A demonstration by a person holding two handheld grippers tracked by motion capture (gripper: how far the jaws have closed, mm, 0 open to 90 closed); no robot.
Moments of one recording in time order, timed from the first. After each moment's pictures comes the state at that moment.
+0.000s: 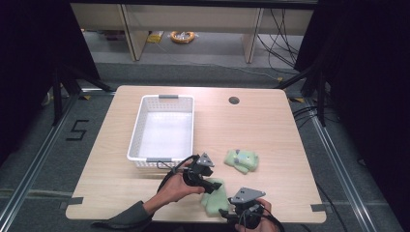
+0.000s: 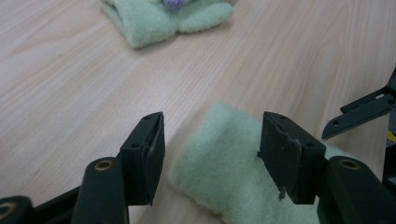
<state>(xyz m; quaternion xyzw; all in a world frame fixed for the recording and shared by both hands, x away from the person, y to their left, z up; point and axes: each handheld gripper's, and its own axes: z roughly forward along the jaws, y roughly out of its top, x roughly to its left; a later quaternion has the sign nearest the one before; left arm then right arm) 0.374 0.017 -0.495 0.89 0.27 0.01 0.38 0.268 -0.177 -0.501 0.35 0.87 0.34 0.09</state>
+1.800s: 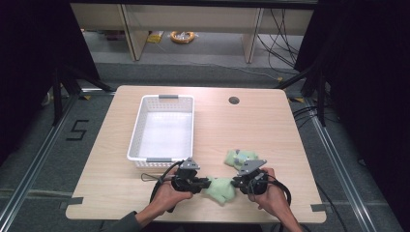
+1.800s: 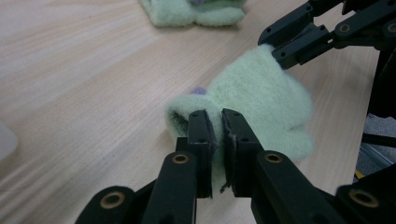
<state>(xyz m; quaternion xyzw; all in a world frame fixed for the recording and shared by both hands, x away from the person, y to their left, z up) 0.353 0.048 -0.505 0.83 0.35 -0.01 0.44 0.348 -0.202 -0.482 0.26 0.91 0.30 0.11</state>
